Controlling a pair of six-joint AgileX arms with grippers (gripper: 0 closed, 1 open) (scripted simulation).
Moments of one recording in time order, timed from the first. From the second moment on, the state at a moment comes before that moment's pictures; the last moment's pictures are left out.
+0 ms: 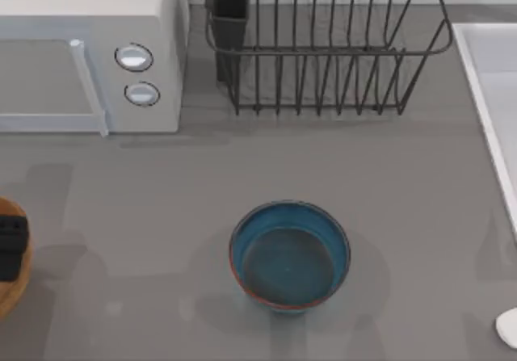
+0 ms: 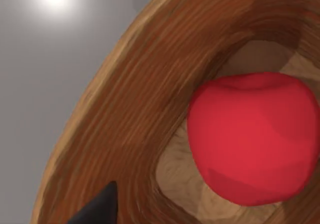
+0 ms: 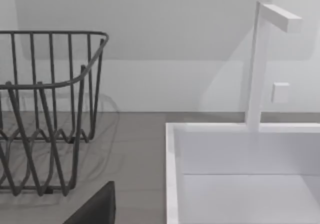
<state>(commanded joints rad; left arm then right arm) 0.01 1.23 0.76 -0.87 -0.19 0.03 0.00 0.00 0.00 0.00 0.00 0.00</state>
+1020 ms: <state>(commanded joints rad) 0.00 0.01 0.01 -0.01 0.00 0.00 0.00 0.00 0.00 0.00 0.00 0.00</state>
